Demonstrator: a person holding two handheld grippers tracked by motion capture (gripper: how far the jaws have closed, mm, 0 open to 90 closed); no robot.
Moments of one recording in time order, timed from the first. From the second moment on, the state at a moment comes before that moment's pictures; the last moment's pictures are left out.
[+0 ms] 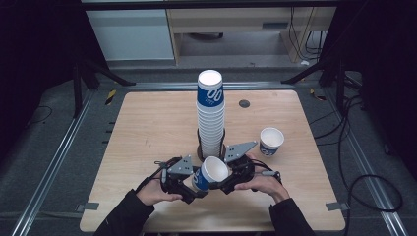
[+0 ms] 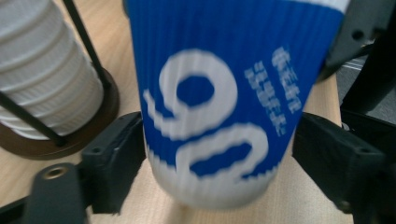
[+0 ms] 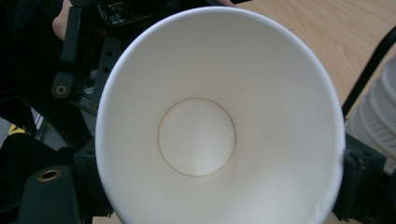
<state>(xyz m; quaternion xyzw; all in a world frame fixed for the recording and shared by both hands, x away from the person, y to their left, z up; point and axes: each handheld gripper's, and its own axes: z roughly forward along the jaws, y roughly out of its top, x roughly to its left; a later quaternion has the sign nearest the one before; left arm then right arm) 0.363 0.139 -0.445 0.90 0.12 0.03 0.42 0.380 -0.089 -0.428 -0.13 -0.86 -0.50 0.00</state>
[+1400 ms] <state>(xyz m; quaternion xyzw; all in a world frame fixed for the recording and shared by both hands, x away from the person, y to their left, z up) 0.361 0.138 -0.443 0.84 0.16 0.08 0.51 0.384 -0.095 -0.421 -0.16 -0.78 -0.60 0.01</state>
